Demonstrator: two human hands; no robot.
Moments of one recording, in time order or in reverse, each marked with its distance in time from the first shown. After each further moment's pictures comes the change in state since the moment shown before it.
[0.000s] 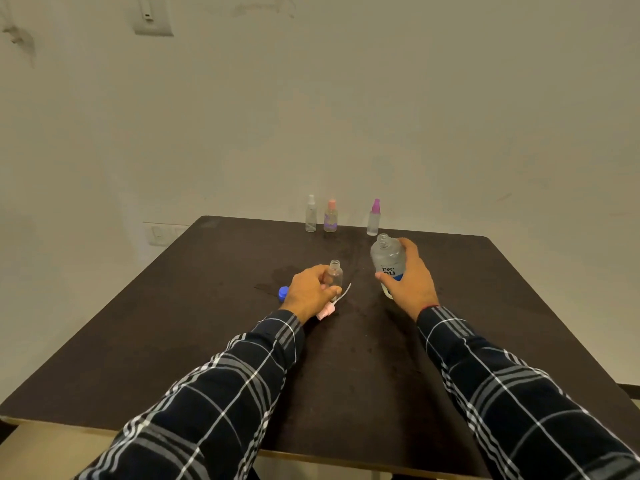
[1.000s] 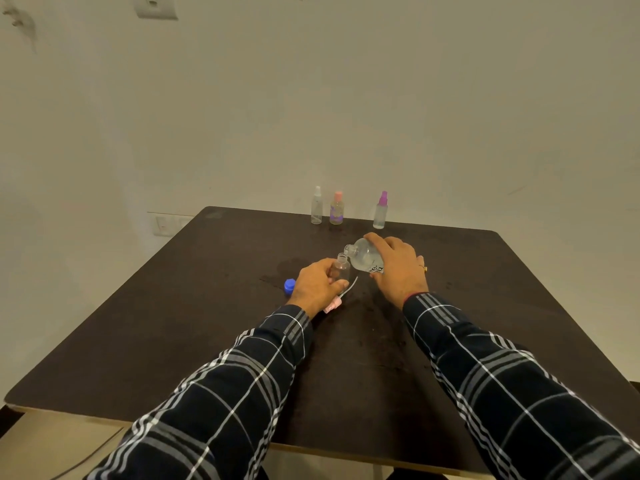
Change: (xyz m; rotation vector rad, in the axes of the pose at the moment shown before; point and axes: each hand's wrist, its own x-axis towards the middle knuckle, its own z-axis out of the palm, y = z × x) left_hand 0.005 -0.003 0.004 0.029 -0.009 -0.009; right_hand 0.012 -0.023 0.028 -0.597 -0.080 -0.183
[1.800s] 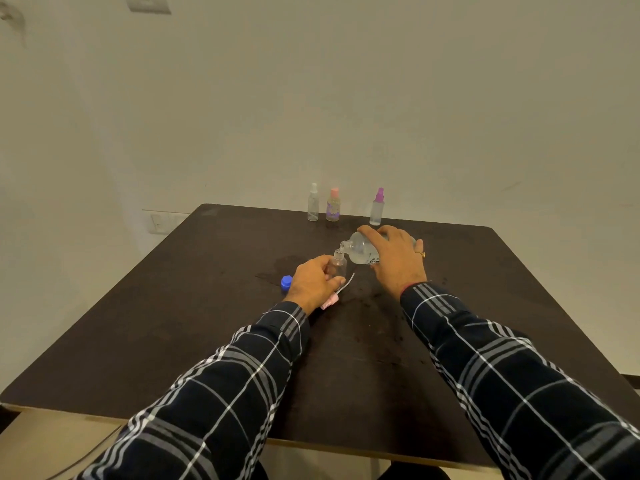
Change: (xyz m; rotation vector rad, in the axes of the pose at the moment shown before) left_hand 0.003 -0.003 0.002 0.034 0.025 0.009; right_hand 0.007 -0.001 -0.006 -0.131 0.043 -0.044
